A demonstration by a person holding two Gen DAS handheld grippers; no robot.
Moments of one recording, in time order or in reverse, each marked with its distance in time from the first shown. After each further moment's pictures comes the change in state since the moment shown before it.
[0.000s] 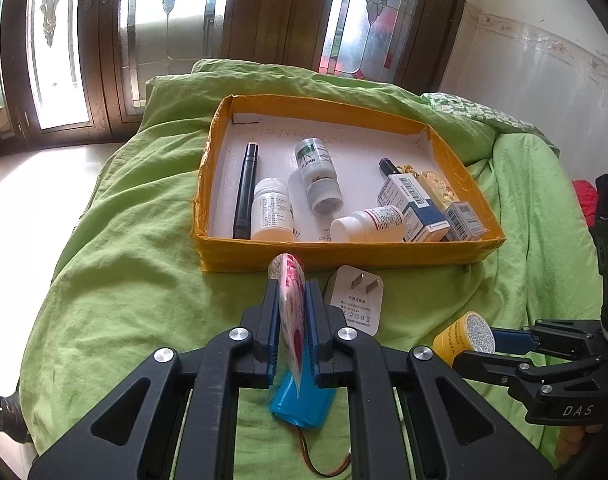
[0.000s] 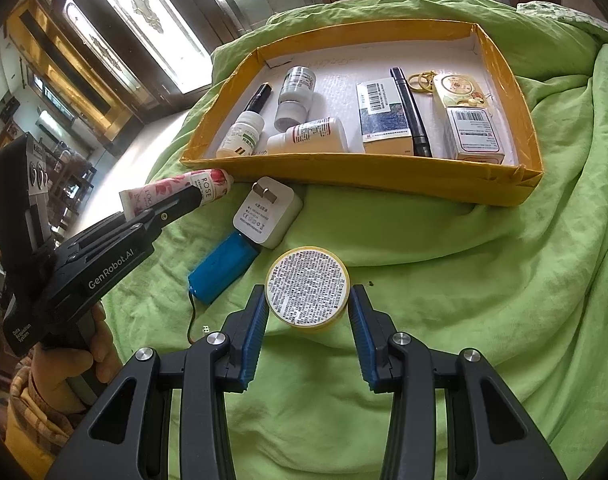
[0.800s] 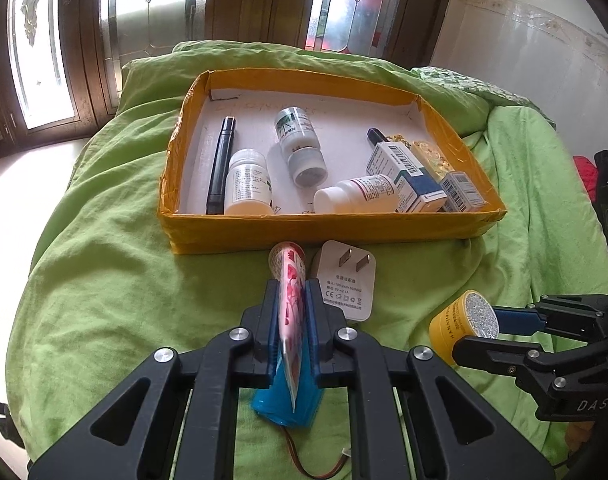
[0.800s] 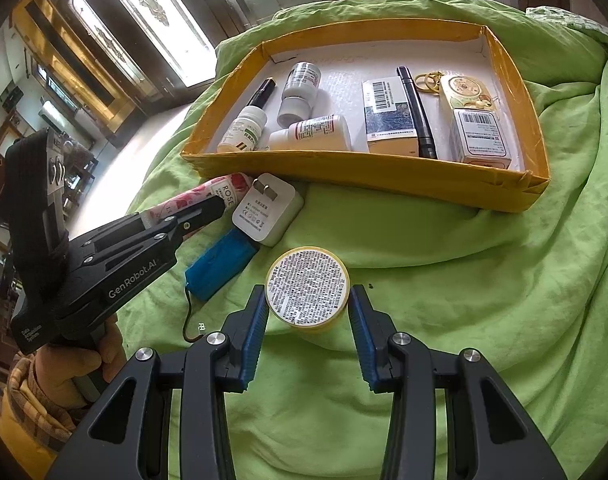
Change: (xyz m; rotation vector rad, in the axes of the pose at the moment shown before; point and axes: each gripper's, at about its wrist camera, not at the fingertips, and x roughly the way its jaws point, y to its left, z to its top) left arm 0.021 -0.013 -0.008 0.057 0.074 -0.013; right arm 0.004 0.001 0.002 -0.034 0.016 -0.001
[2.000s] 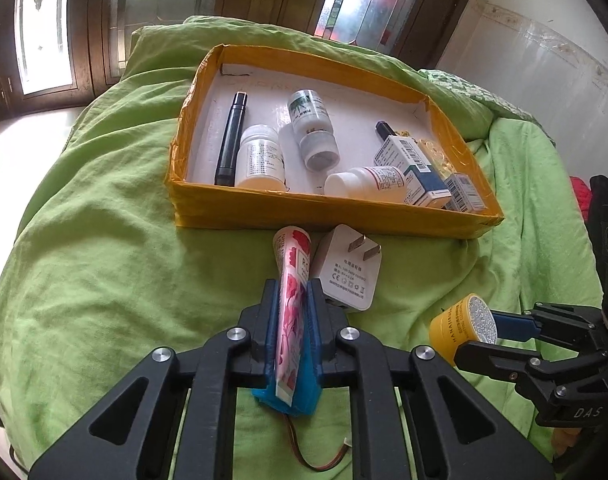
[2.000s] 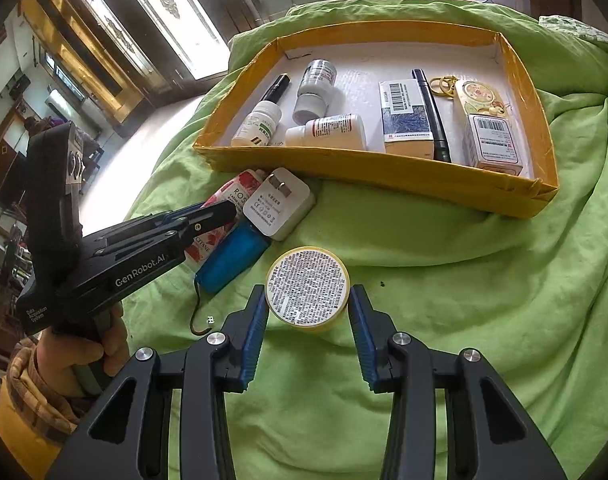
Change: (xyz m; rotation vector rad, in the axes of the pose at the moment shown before) left arm 0.002 0.019 -0.006 -0.095 0.051 -0.068; right arm -0.001 0.008 0.000 -0.038 0.014 0.013
